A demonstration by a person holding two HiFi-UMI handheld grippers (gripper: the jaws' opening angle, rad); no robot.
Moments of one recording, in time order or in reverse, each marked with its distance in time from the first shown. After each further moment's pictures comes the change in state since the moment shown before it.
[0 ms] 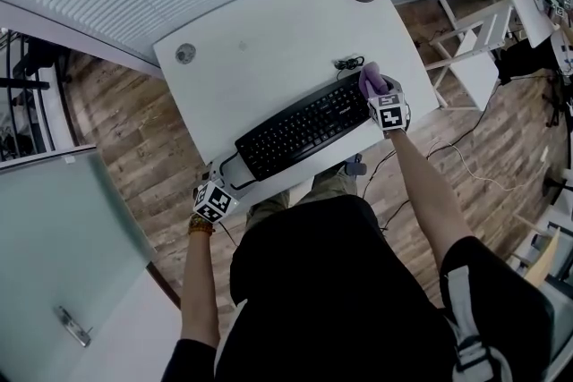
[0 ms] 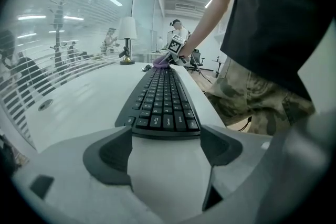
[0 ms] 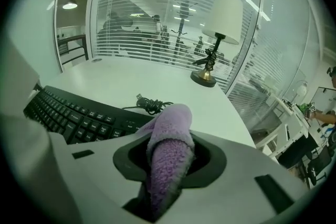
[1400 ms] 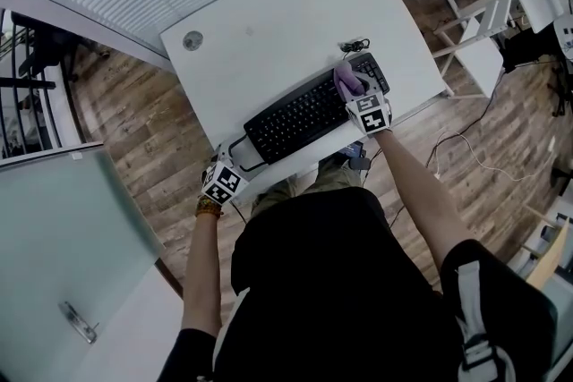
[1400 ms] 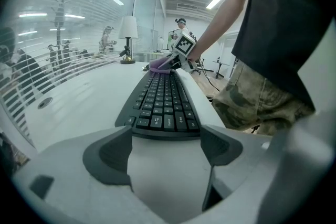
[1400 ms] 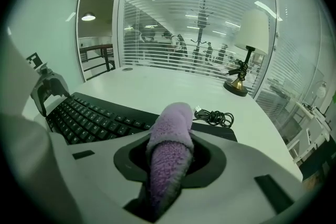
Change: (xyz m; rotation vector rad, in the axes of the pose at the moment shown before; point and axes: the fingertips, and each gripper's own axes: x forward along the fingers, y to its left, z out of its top) left arm 0.003 0.002 -0.001 -0.014 0.005 -0.006; right arm -0.024 0.126 0.020 -0.042 -0.113 0.180
